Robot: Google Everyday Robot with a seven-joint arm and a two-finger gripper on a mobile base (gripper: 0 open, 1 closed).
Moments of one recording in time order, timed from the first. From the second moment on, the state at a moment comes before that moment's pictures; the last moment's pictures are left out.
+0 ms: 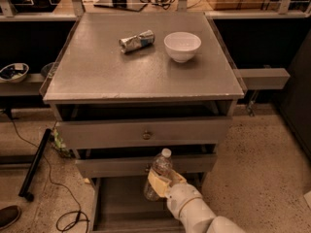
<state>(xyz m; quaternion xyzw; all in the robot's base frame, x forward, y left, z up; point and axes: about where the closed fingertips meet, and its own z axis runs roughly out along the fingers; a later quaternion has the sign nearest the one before) 0.471 -0.042 0.609 -0.01 0.79 0.27 0.55</state>
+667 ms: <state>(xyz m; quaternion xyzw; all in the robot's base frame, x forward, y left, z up) 0.463 -0.038 0.583 0.01 0.80 0.28 0.53</state>
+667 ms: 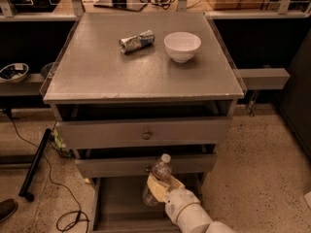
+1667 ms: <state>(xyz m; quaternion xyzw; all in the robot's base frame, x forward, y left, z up) 0.510 -0.062 0.588 0.02 0.73 0.20 0.65</state>
